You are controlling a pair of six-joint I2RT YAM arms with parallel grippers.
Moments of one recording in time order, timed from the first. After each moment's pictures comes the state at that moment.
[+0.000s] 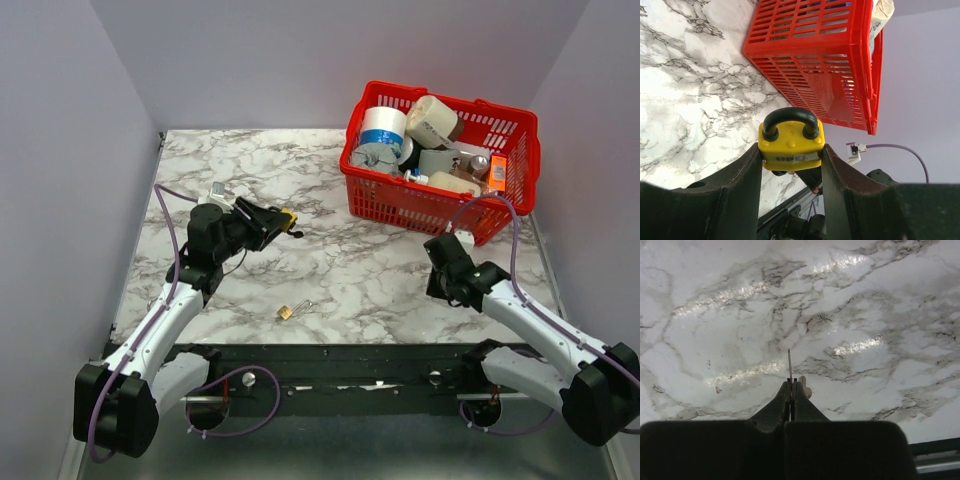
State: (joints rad) left arm -0.26 0.98 0.62 0.06 0.35 -1.21; right arm 0.51 1.00 0.61 -0.68 0.35 0.66
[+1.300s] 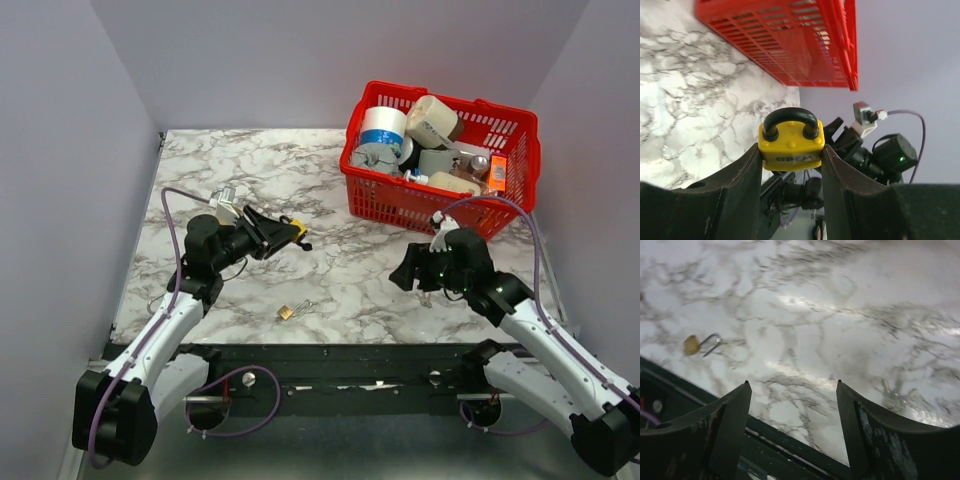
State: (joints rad) left arm -0.26 0.93 0.52 0.23 0.55 -1.21; right arm 0.50 0.82 0.63 -0.50 -0.12 0.45
